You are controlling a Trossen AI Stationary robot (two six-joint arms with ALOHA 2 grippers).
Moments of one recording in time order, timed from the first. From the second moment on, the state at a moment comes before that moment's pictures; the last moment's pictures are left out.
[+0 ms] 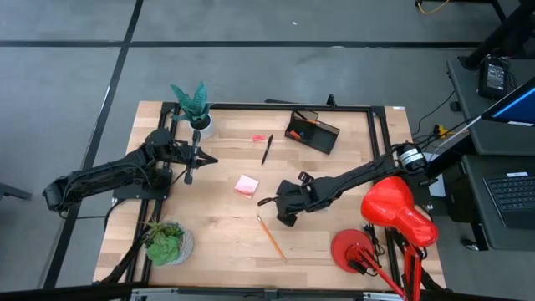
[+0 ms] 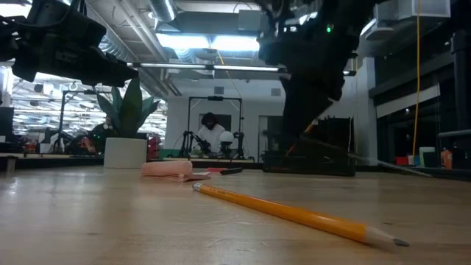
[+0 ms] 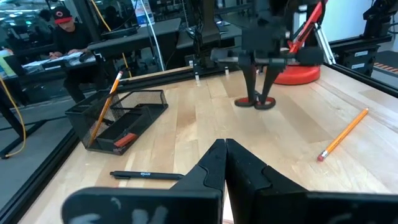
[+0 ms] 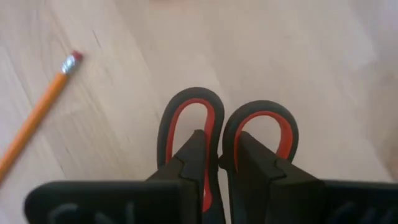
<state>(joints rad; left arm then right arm) 0.58 0.46 0.12 0.17 0.61 0.26 0.29 1.86 1.27 -0.65 0.37 0.70</state>
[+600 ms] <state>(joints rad) 0.58 0.46 0.12 0.17 0.61 0.26 0.37 1.68 1.27 -0.62 0.80 0.64</state>
